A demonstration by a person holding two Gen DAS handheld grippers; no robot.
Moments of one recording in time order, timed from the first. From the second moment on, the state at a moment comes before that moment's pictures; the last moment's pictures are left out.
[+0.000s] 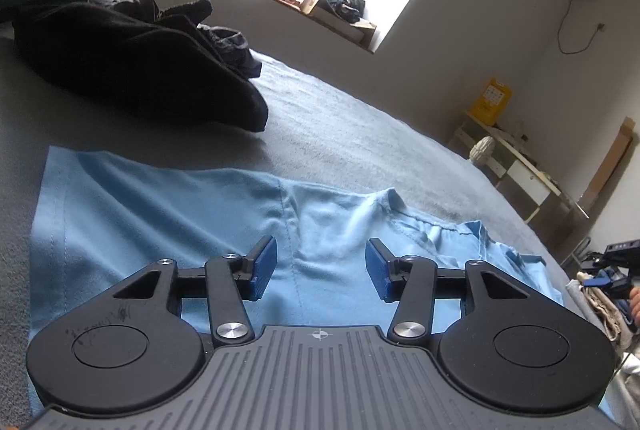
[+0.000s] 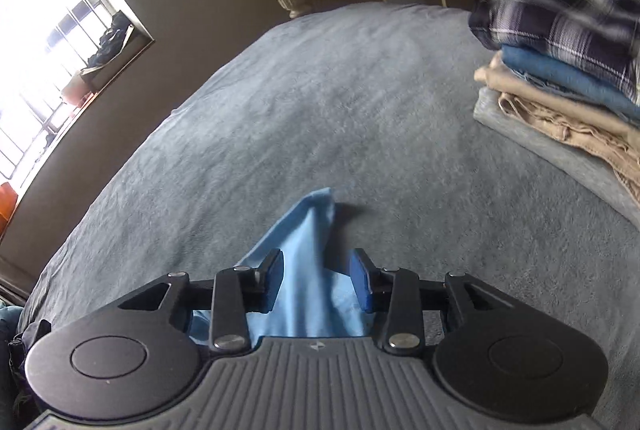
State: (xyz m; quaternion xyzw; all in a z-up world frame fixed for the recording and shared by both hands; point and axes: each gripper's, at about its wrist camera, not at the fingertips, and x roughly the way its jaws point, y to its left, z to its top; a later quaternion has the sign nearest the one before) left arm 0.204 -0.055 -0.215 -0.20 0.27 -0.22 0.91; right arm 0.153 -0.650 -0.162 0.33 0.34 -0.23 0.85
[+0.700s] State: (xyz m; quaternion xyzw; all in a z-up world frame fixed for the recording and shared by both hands) left arm 0.221 -0.132 -0.236 -0.14 0.31 -0.23 0.91; right arm 0.124 -0.658 -0.198 0.32 0.31 -0.29 0.85
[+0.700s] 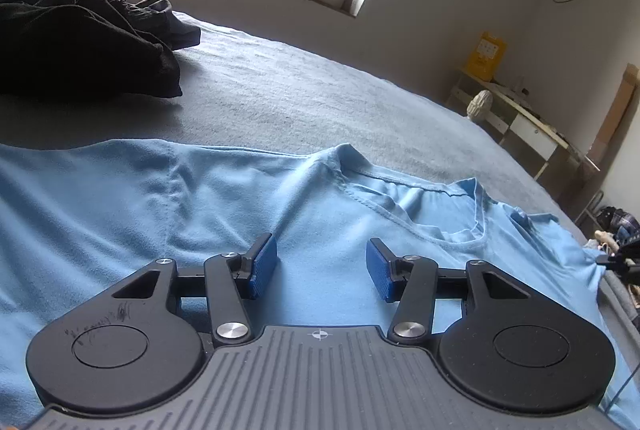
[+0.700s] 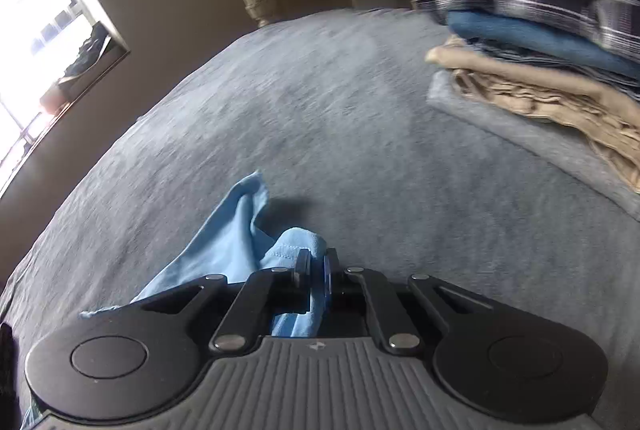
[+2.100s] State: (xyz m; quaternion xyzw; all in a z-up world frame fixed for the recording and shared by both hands) left arm 0.216 -0.128 -0.245 -0.17 0.30 -0.25 0.91; right arm 0.225 -0.671 -0.207 0.20 0.37 -0.22 0.88
